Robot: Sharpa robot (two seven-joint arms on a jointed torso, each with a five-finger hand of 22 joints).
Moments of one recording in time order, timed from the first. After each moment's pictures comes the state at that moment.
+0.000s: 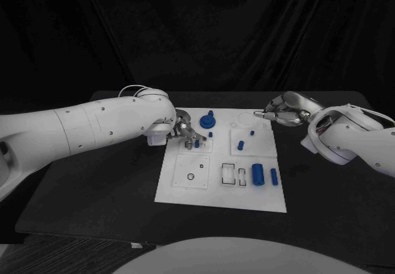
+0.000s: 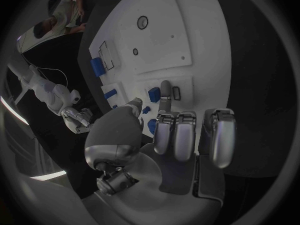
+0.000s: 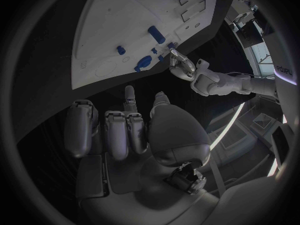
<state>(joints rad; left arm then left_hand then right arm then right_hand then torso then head) 1.35 -0.56 -0.21 1.25 -0.96 0.25 -0.50 0.88 -0.04 0.08 0.28 0.06 1.21 0.04 0.10 0.49 1.46 -0.02 1.57 1.32 1.46 -0.06 1.56 1.30 0.01 1.46 0.03 1.51 1.29 1.32 -0.91 -0.21 1.51 -1.18 -0.41 -0.08 1.10 0.13 -0.25 0.28 0.27 0.90 0.08 0.43 0.24 1.47 0.00 1.55 1.31 1.47 -0.06 1.54 1.31 0.04 1.46 0.05 1.33 1.30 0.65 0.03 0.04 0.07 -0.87</state>
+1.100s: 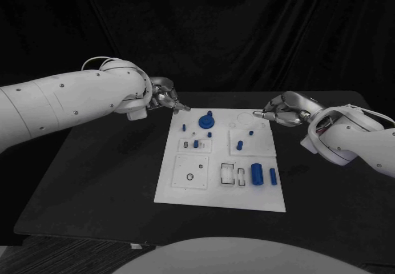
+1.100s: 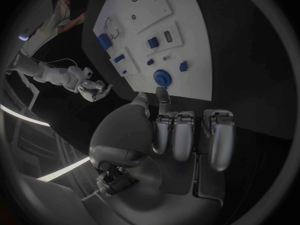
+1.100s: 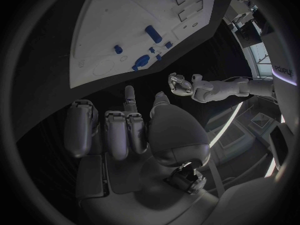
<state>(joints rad) 1.47 -0.67 -0.21 1.23 -1.04 0.16 -0.29 1.11 0.06 -0.09 0.28 0.10 1.02 0.00 0.50 1.09 1.46 -0.06 1.57 1.32 1.46 -0.09 1.56 1.30 0.01 1.47 0.00 1.53 1.29 1.32 -0.93 -0.21 1.53 -1.18 -0.42 -0.07 1.10 0.13 -0.25 0.28 0.27 0.90 0.08 0.43 0.24 1.47 0.00 1.55 1.31 1.47 -0.06 1.54 1.31 0.04 1.46 0.05 1.33 1.30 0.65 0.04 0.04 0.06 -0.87</state>
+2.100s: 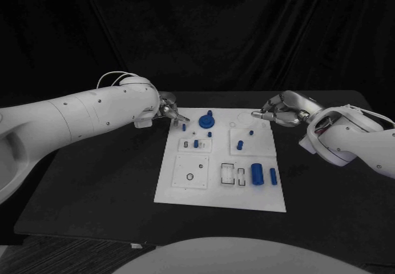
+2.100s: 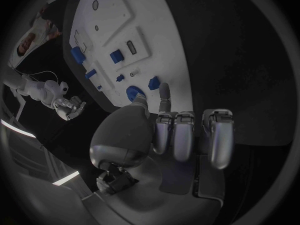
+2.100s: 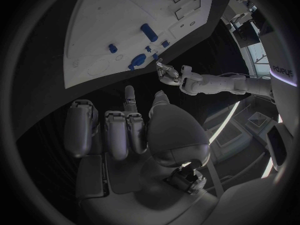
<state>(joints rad) 1.37 -0.51 -0.21 0.97 -1.14 0.21 -0.27 1.09 0.08 -0.14 0.28 0.08 1.13 0.02 0.21 0.83 1.47 -0.05 1.57 1.32 1.46 -0.09 1.56 1.30 0.01 1.46 0.01 1.53 1.29 1.32 -0.92 -0.21 1.55 -1.18 -0.44 -0.04 1.12 0.12 -0.28 0.28 0.29 0.90 0.08 0.43 0.24 1.47 0.00 1.55 1.31 1.47 -0.06 1.54 1.31 0.04 1.46 0.05 1.33 1.30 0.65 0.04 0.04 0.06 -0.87</state>
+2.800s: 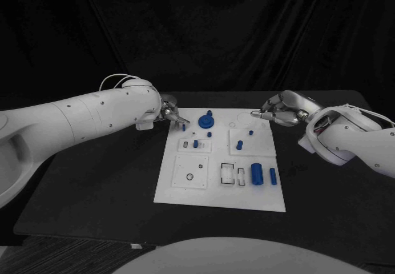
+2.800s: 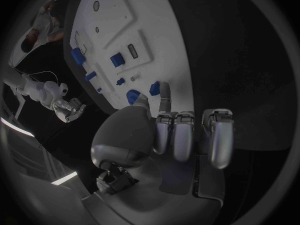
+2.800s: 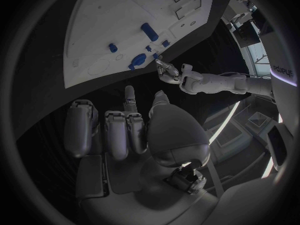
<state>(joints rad) 1.36 -0.50 -0.21 0.96 -1.13 0.22 -0.28 1.12 0.10 -0.14 0.28 0.14 1.15 0.02 0.17 0.78 1.47 -0.05 1.57 1.32 1.46 -0.09 1.56 1.30 0.01 1.46 0.02 1.53 1.29 1.32 -0.92 -0.21 1.54 -1.18 -0.44 -0.04 1.12 0.12 -0.28 0.28 0.29 0.90 0.08 0.43 0.24 1.47 0.00 1.55 1.31 1.47 -0.06 1.54 1.31 0.04 1.46 0.05 1.33 1.30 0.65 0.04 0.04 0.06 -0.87</state>
